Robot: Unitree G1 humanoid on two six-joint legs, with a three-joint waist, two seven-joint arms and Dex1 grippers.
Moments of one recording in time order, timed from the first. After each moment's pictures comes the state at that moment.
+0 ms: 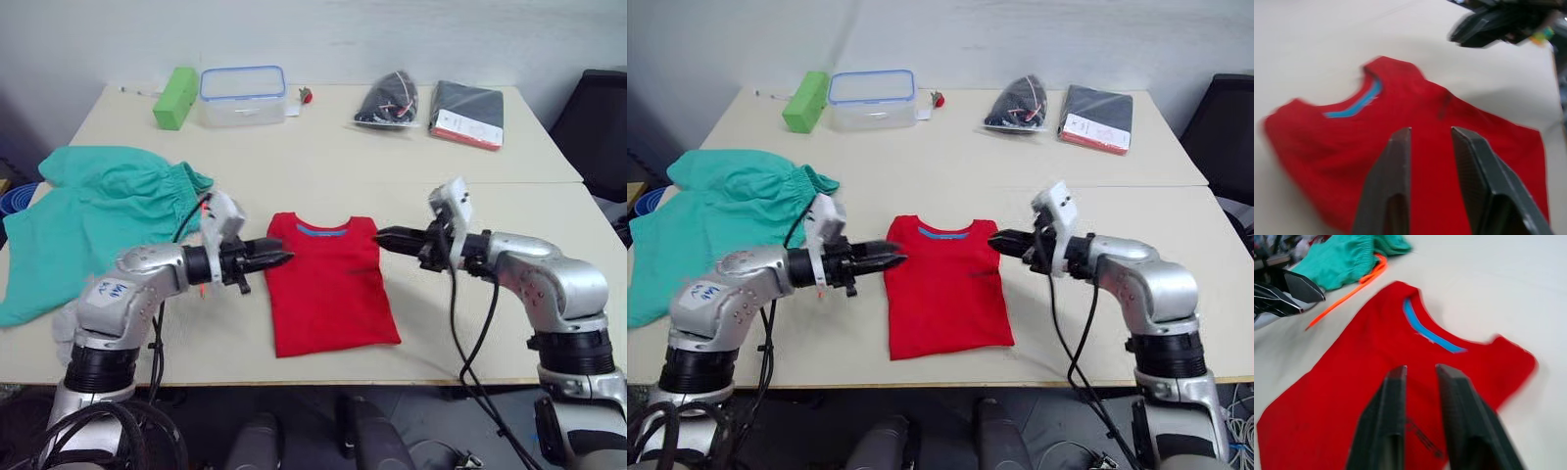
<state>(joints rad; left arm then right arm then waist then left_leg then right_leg) -0.46 0.60 -0.03 -0.24 -0.48 0.74 -0.87 -0.52 -0.59 0.01 -0.18 0.48 0.78 0.88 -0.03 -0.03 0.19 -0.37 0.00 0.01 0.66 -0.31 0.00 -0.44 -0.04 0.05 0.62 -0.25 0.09</state>
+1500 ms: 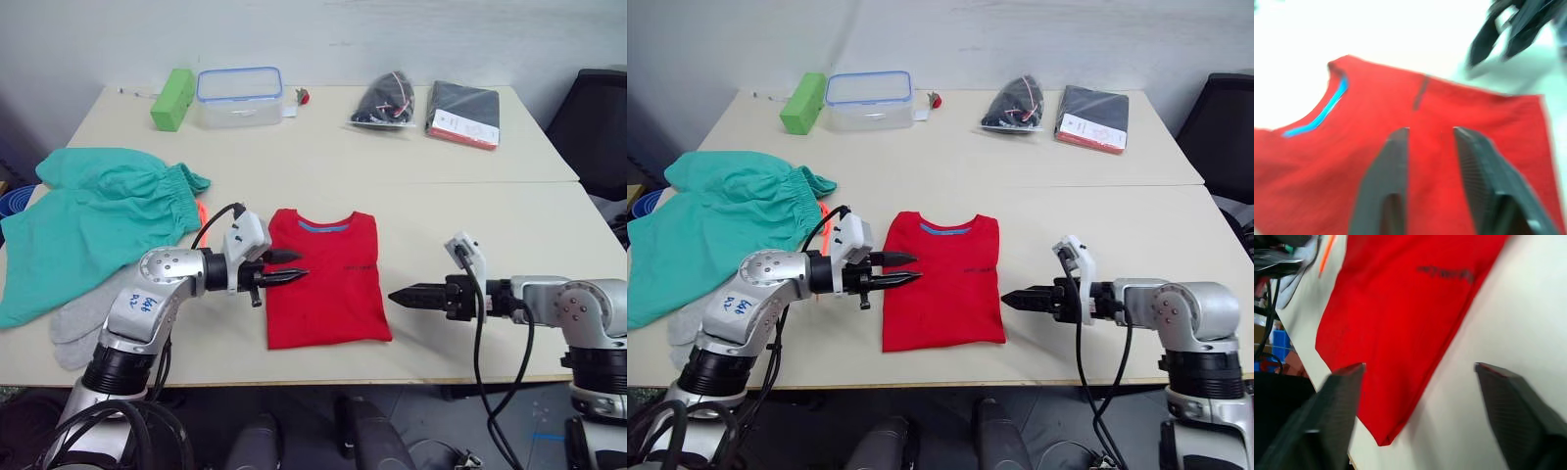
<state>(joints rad) -0.46 0.58 -0.07 -0.20 -0.37 0.56 -0.95 -0.47 -0.63 -0.19 -0.03 0.76 1.44 0.80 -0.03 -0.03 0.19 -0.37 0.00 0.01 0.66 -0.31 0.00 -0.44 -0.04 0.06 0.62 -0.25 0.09</state>
